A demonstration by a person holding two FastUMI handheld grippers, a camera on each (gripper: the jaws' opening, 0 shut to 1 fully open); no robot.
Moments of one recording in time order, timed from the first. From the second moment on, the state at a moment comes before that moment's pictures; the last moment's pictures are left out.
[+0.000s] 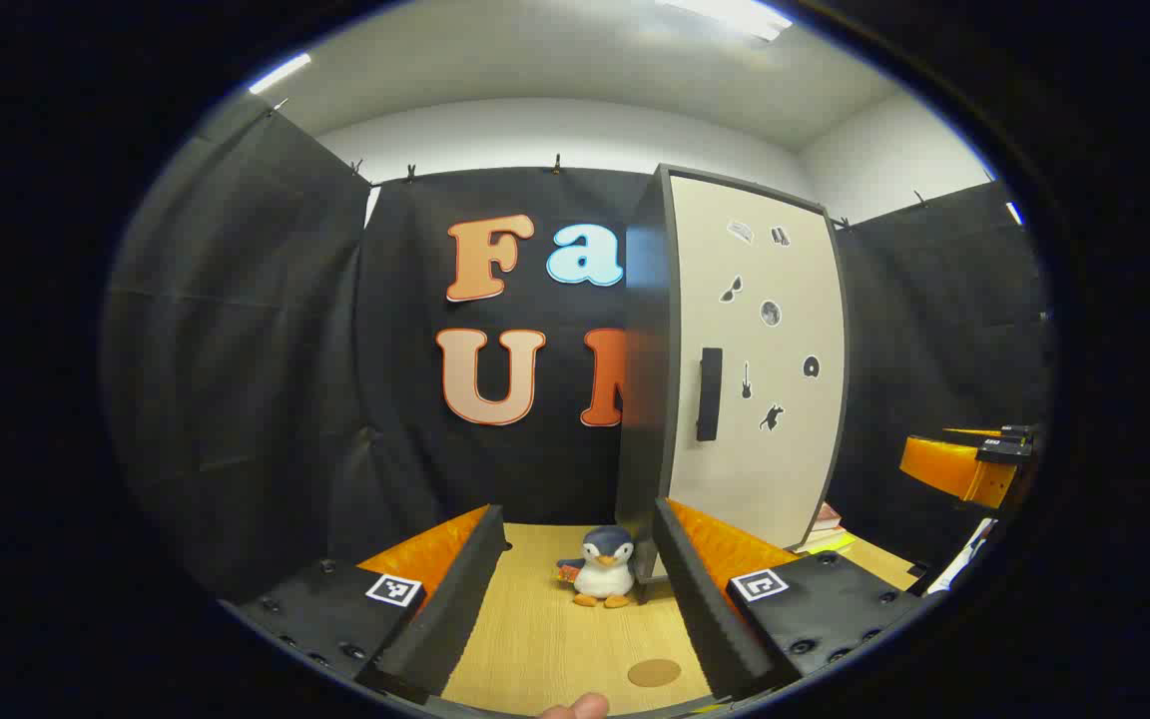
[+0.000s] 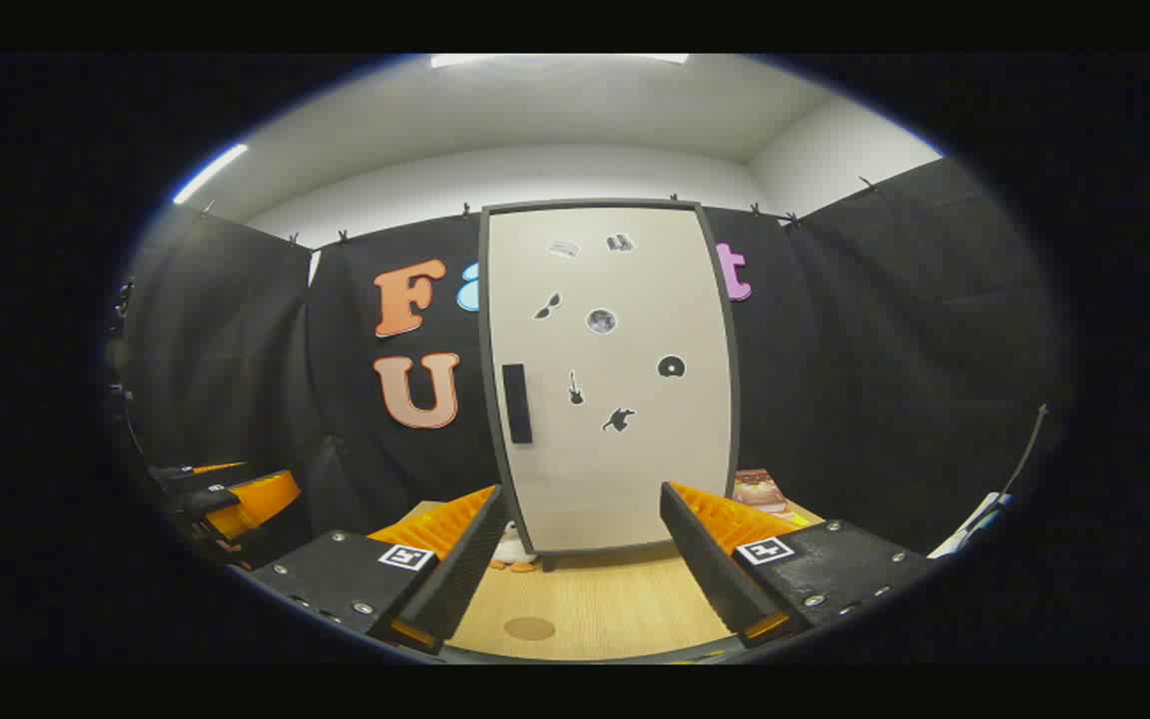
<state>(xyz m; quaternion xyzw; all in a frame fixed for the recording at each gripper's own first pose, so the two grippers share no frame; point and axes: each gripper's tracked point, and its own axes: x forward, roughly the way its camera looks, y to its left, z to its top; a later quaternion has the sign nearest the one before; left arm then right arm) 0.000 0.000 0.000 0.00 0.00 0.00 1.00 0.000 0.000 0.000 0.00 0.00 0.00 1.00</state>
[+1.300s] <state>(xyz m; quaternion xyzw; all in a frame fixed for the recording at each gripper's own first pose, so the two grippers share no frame) 0.029 0.026 -0.020 0.00 0.01 0.02 1.00 0.066 0.020 -0.002 -0.01 0.01 0.03 1.00</state>
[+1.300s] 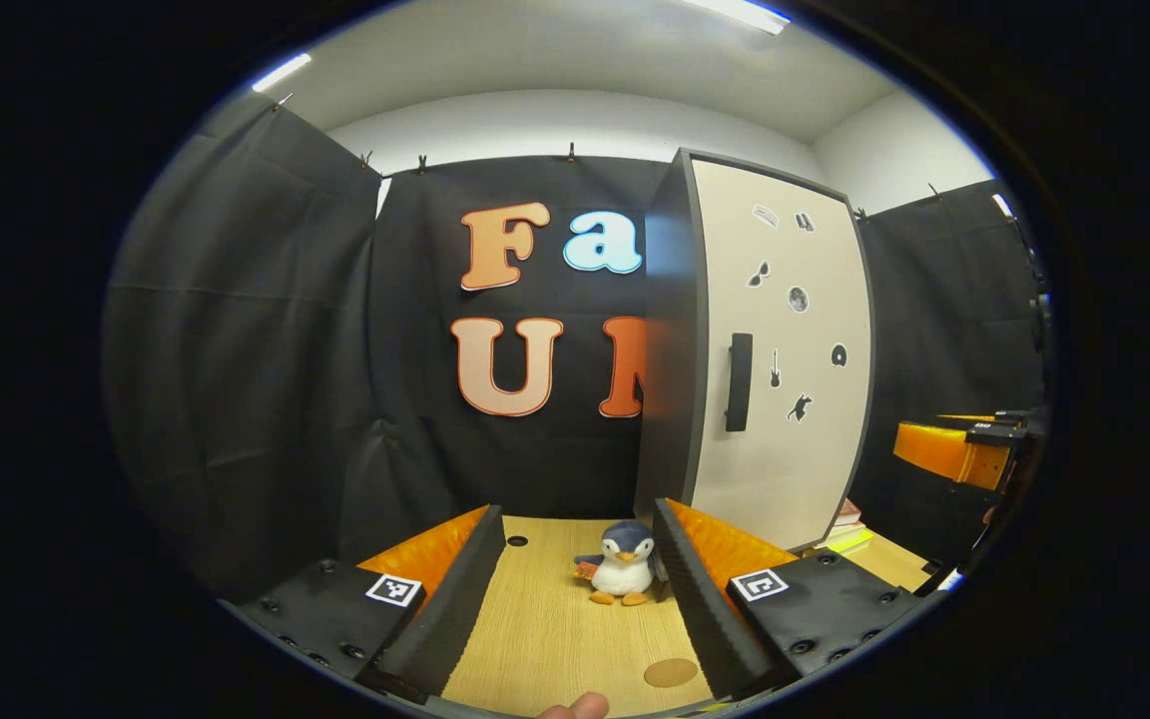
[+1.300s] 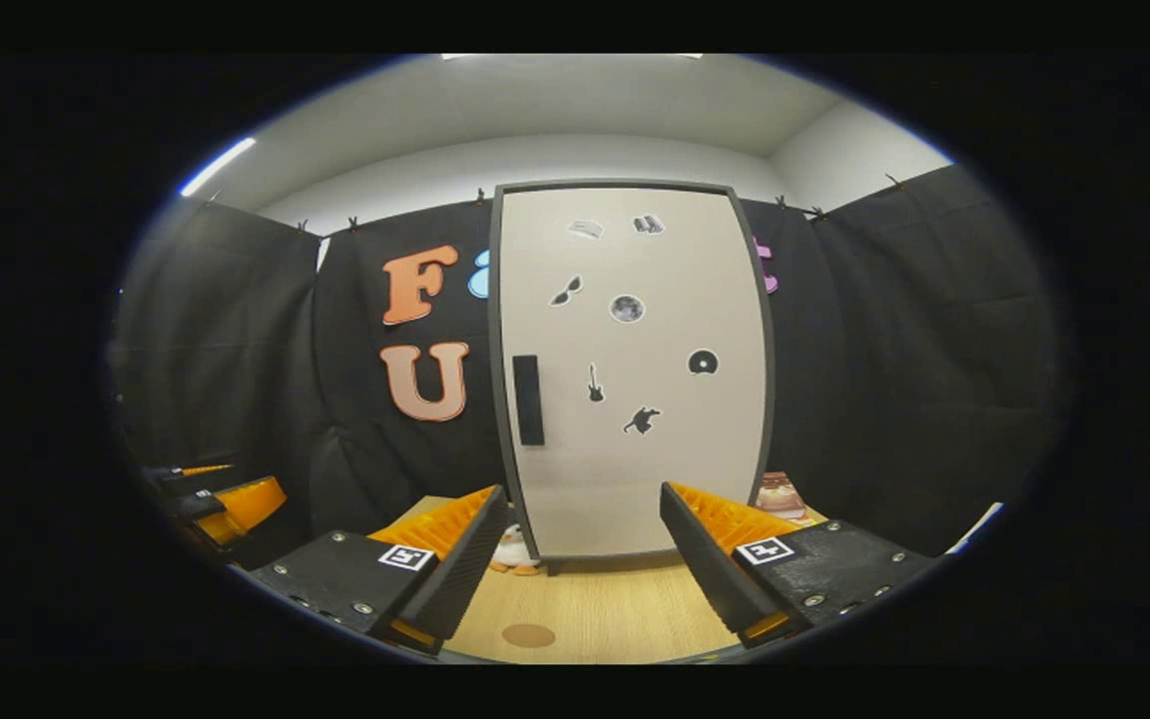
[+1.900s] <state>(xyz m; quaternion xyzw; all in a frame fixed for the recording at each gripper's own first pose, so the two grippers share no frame) 0.067 0.078 -0.044 -0.01 0.04 0.04 1.00 0.179 0.065 0.017 -0.02 0.01 0.04 1.00</state>
